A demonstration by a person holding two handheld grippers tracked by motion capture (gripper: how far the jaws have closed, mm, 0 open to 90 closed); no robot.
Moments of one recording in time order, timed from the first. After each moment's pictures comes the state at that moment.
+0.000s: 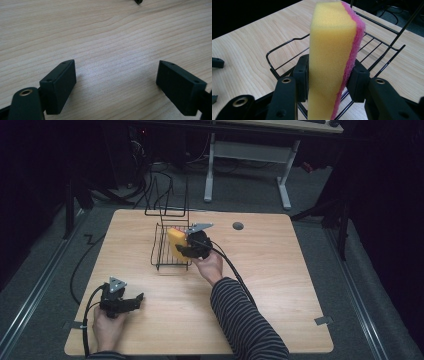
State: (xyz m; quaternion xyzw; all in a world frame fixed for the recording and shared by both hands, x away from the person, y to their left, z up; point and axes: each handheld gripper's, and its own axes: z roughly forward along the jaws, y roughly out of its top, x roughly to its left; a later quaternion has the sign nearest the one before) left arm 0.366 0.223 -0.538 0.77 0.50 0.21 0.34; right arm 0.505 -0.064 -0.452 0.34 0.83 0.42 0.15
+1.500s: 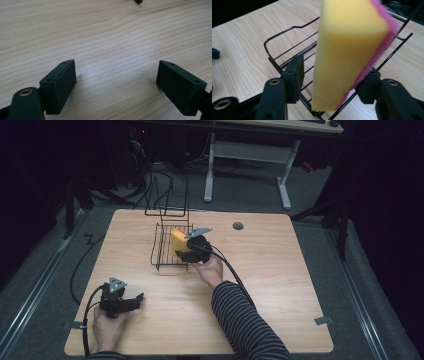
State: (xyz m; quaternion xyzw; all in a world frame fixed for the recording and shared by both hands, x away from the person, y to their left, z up) left arm 0.366 0.223 -0.538 0.77 0.50 0.21 0.34; right arm 0.499 -0.064 -0.466 0.34 0.83 0.41 0.15
